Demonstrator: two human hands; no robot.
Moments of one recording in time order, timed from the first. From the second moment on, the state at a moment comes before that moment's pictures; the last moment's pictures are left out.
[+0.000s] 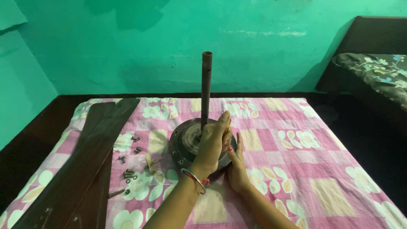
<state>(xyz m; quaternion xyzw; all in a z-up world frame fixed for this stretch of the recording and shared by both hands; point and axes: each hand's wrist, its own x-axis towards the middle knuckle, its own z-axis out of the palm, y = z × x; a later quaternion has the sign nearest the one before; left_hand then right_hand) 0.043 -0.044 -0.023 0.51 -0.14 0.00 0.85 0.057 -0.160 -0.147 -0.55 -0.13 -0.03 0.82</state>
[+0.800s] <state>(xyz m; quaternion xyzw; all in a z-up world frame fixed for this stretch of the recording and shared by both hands) 0.037 -0.010 -0.038 0.55 -0.22 0.02 0.81 0.036 -0.170 -0.122 -0.88 -0.16 -0.14 0.43</state>
